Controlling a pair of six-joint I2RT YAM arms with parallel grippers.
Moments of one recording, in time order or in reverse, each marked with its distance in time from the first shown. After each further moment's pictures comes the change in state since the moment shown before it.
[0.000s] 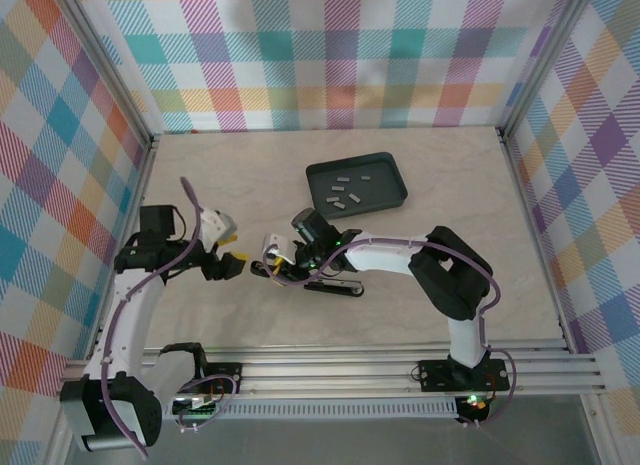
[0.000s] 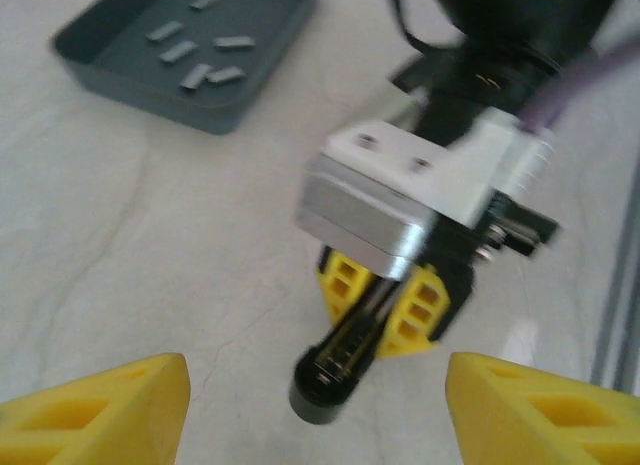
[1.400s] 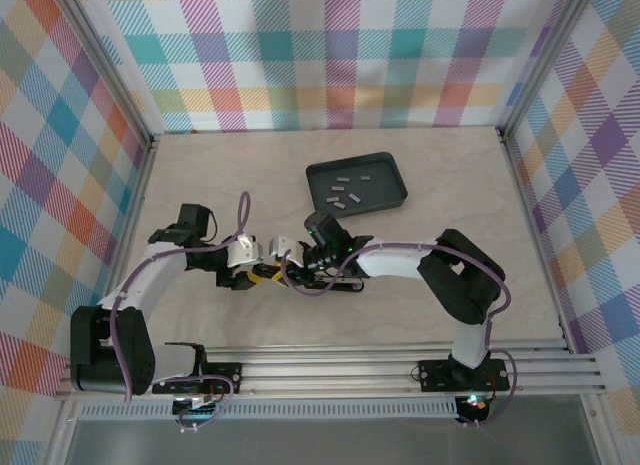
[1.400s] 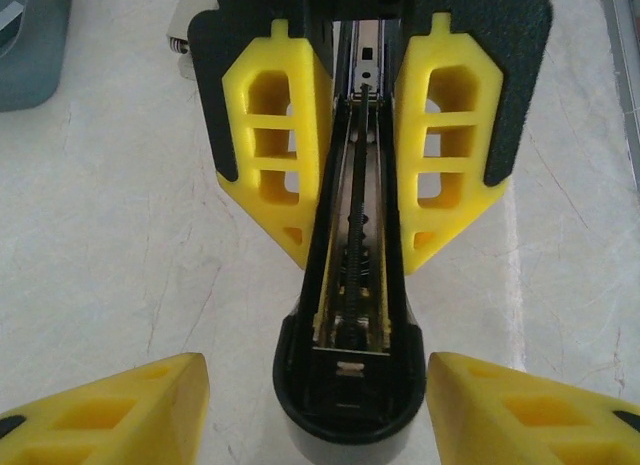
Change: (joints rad) left arm -0.142 0.282 -0.045 0.047 -0.086 0.471; right arm -0.011 -0.067 -0.132 0.196 -0.093 -0.046
